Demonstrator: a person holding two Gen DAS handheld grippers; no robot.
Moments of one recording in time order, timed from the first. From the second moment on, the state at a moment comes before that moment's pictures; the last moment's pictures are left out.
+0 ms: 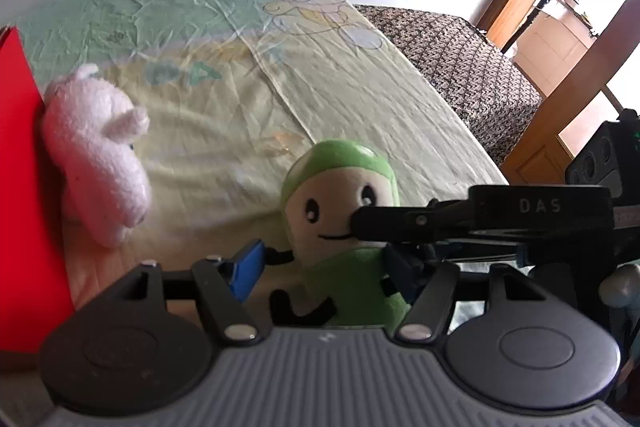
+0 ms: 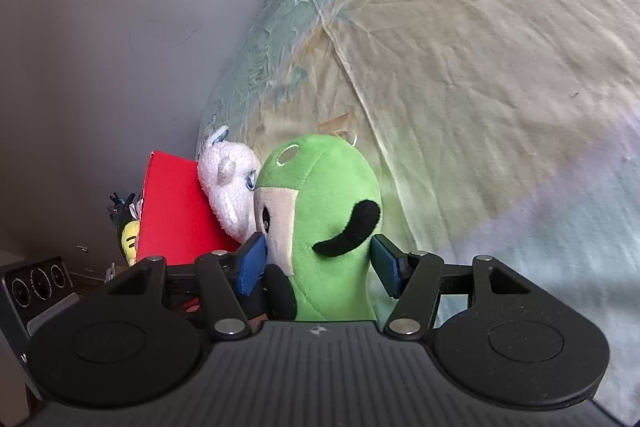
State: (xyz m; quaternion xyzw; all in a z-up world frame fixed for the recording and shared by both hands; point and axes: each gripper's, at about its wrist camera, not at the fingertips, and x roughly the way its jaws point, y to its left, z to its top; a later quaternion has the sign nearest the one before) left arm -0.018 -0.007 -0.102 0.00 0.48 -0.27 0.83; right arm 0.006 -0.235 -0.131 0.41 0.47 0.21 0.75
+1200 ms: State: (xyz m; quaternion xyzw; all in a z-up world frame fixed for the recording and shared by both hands) left arm -0.075 0.082 -0.004 0.02 0.35 -0.31 0.88; right arm -0.026 -0.145 -0.014 0.32 0.38 0.34 0.80
